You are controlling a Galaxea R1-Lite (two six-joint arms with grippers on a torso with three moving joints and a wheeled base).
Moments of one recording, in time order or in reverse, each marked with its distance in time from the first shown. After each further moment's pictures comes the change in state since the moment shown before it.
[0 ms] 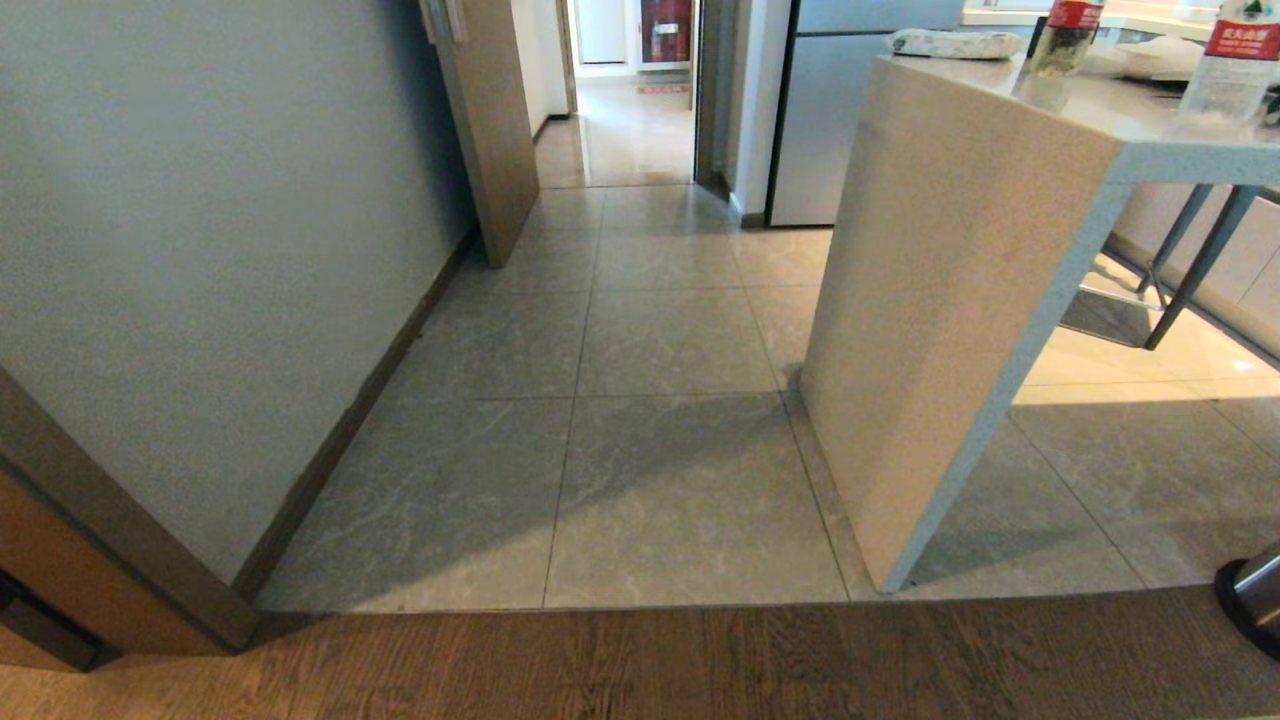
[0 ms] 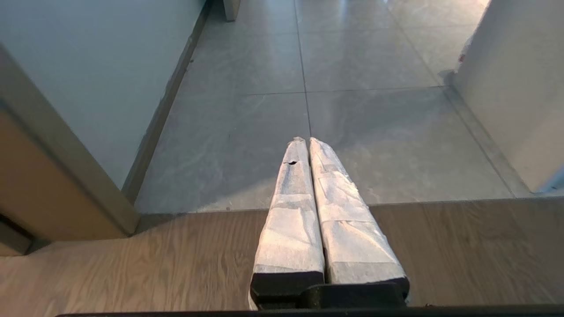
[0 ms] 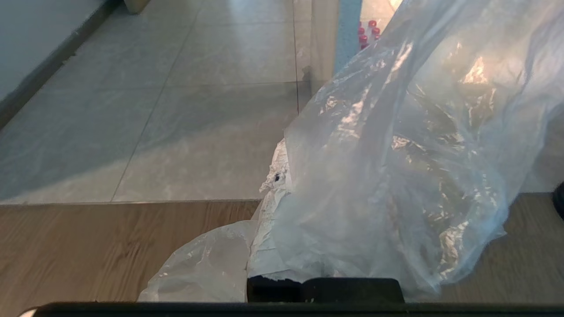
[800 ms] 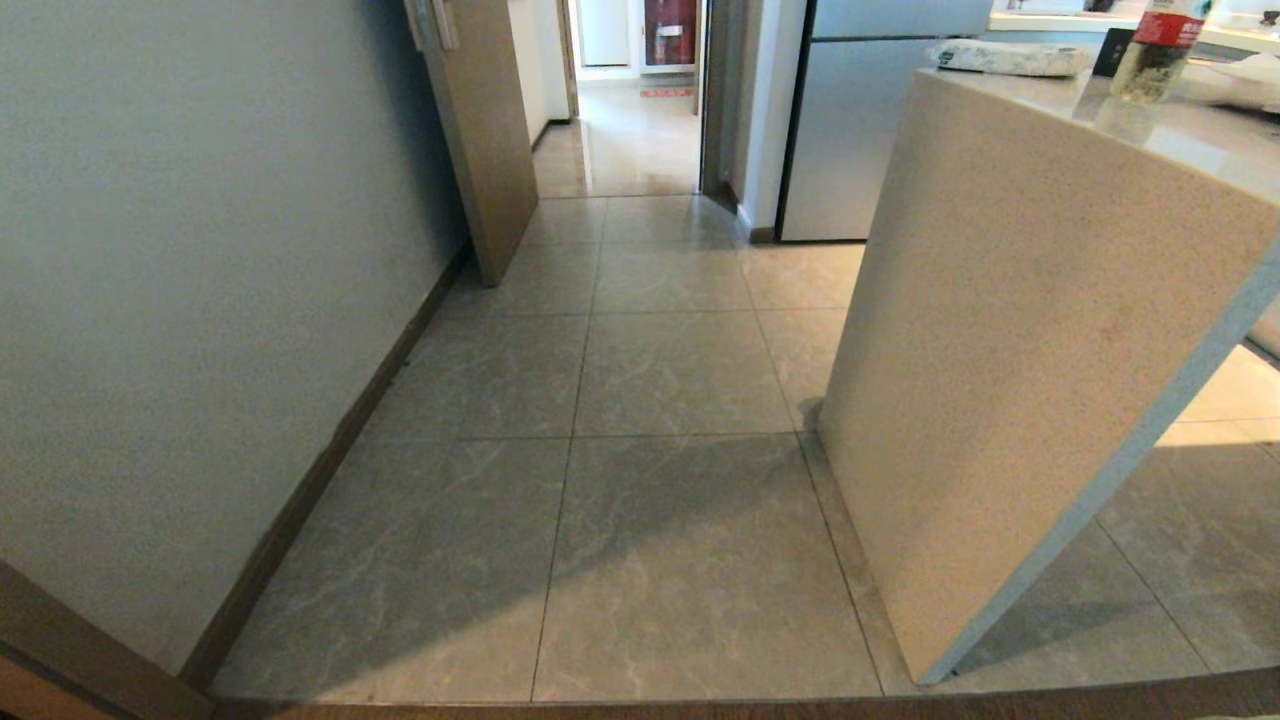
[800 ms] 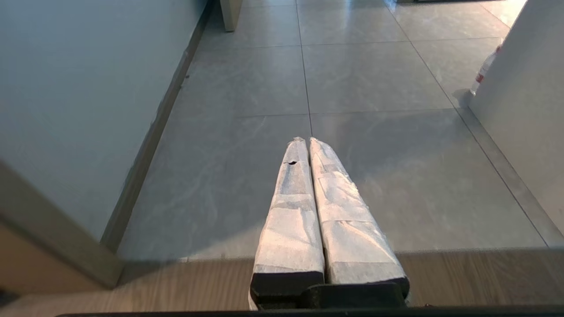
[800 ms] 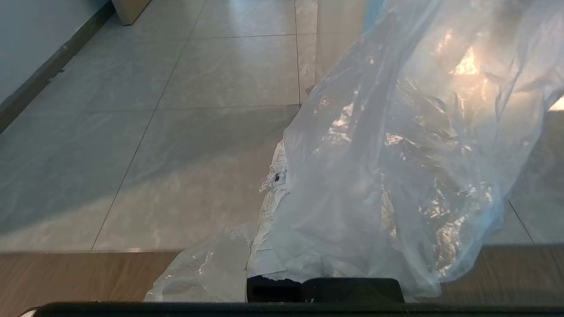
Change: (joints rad) left arm 0.000 0.000 0.000 -0.001 0.000 -0.003; right arm 0.000 0.000 0.000 0.000 0.000 0.000
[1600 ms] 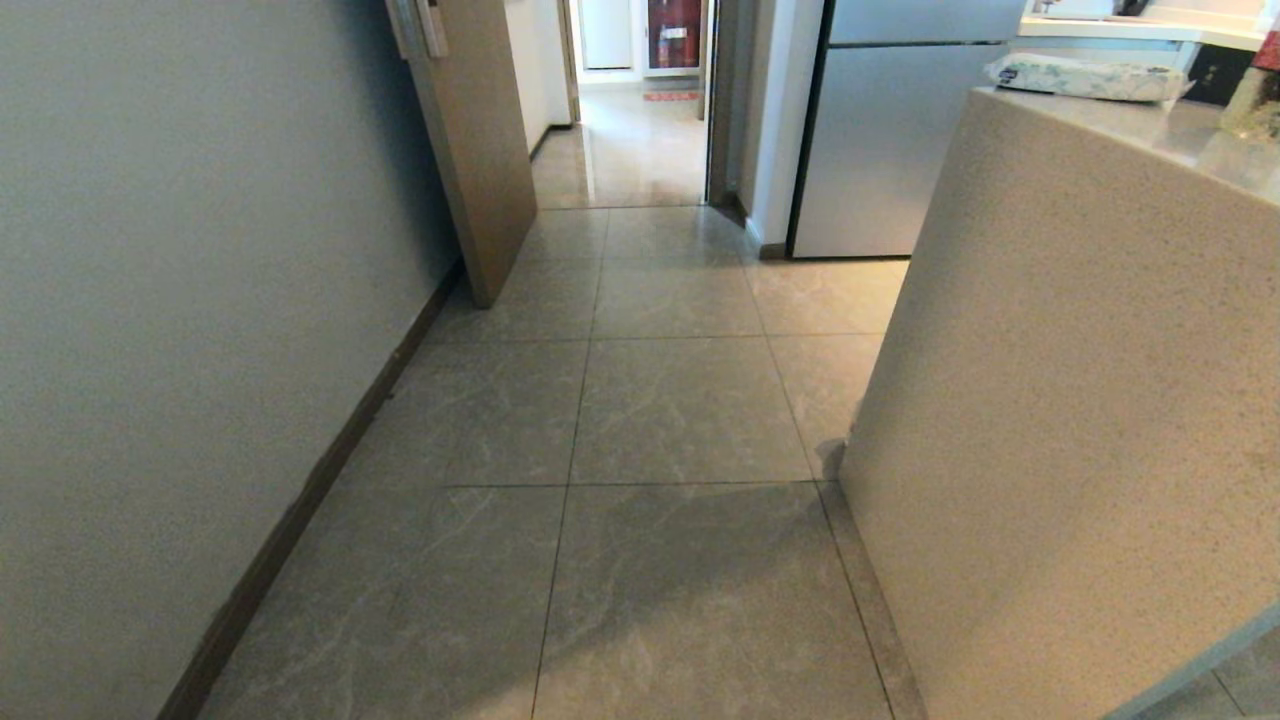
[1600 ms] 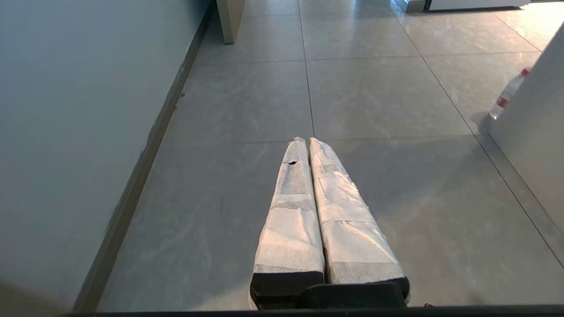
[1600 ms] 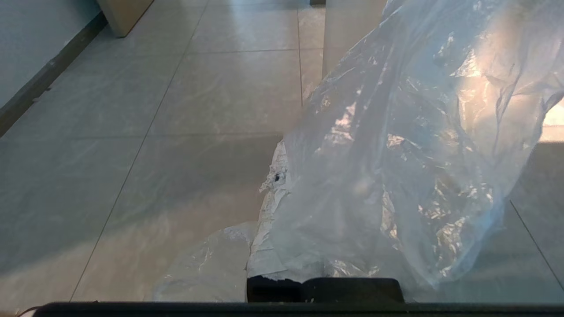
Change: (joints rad) left arm 0.000 0.000 0.000 0.000 0.000 -0.001; right arm 0.000 0.000 0.000 0.000 0.000 0.000
